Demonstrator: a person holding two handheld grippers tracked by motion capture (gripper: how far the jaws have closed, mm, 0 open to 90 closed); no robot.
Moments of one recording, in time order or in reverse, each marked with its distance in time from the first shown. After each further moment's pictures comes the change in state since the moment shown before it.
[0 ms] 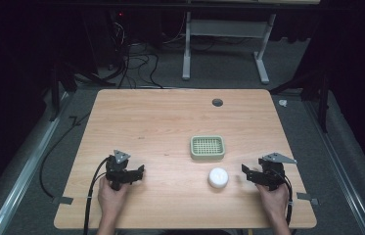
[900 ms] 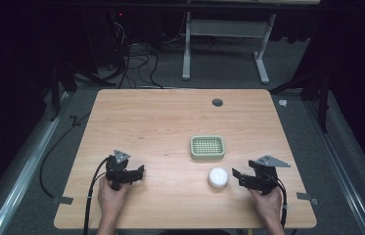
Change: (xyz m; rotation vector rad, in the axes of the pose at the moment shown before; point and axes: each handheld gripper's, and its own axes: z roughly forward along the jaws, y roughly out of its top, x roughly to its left) left arm 0.000 0.000 0.000 0.000 0.000 0.000; right arm 0.030 0.002 -0.006 -0.030 0.112 -0.057
